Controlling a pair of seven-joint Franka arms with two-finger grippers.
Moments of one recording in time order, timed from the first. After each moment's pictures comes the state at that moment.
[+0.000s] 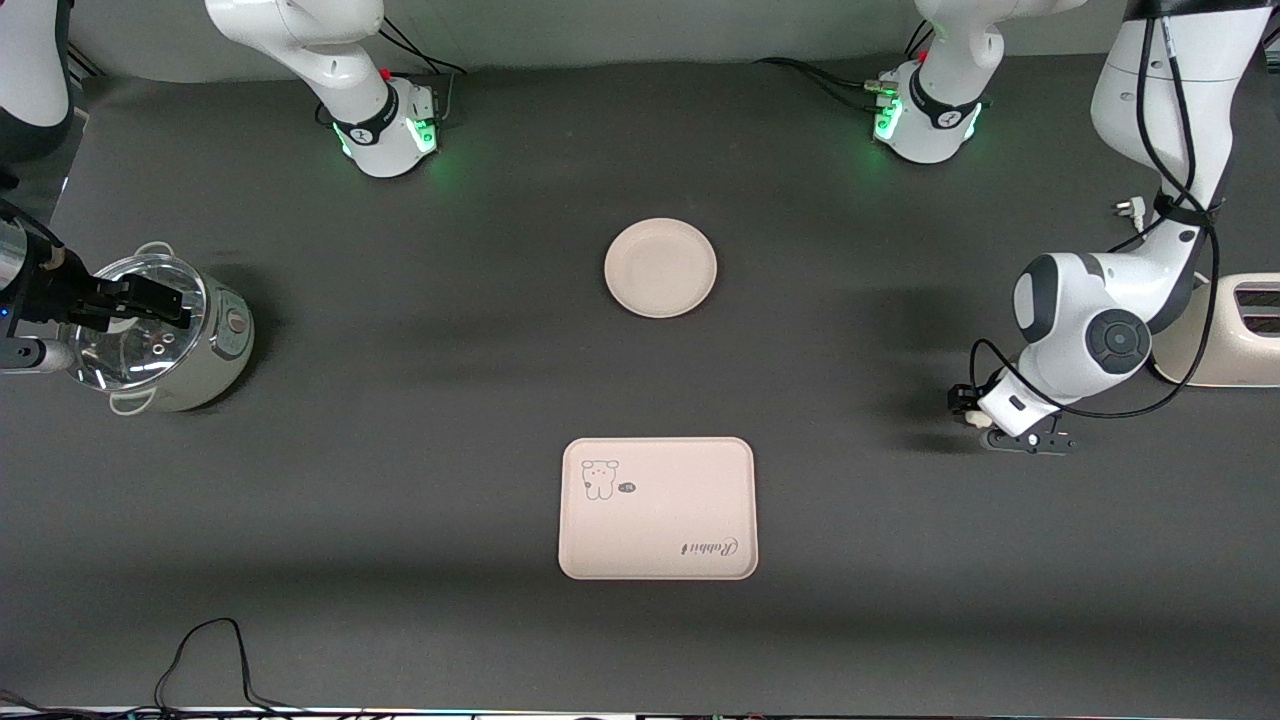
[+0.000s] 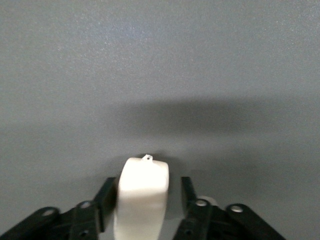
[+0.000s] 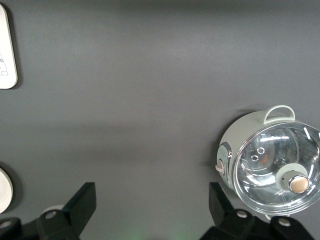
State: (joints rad) left arm 0.06 0.45 -0.07 -2.13 0.05 2.53 0.04; right arm 0.00 0.08 -0.04 -1.57 -0.01 1.55 -0.04
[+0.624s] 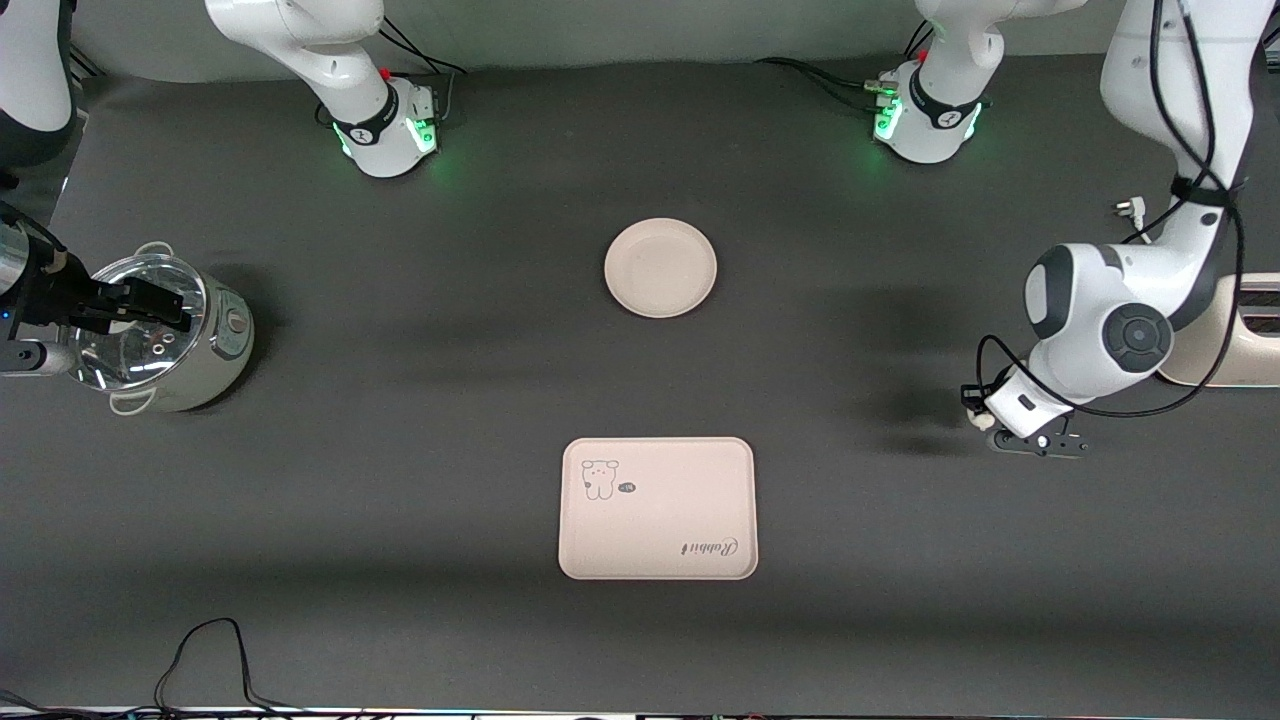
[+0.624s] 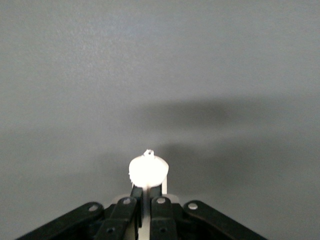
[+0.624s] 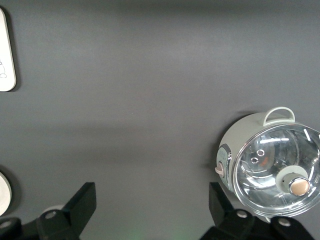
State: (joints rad) left arm 0.04 0.34 -0.09 -2.02 0.05 2.27 0.03; right arm 0.00 0.08 -0.05 -1.58 -0.01 1.57 -0.04
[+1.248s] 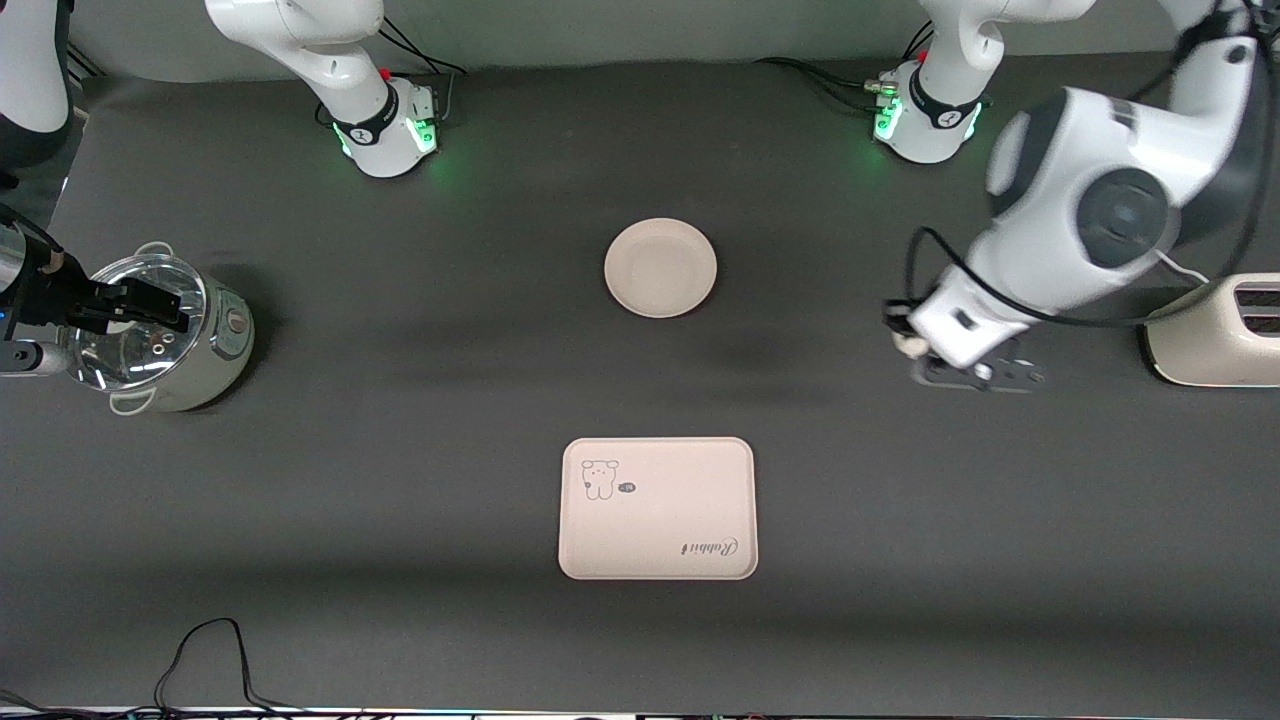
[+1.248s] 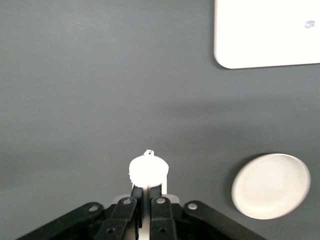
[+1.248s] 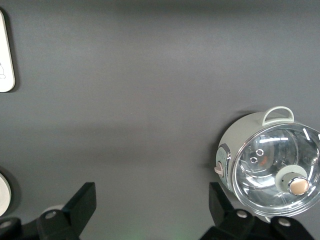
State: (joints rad) left arm -0.26 0.14 -0.15 -1.76 -0.09 1.78 -0.35; right arm 0.00 0.08 -0.05 -1.58 -0.01 1.57 -0.04
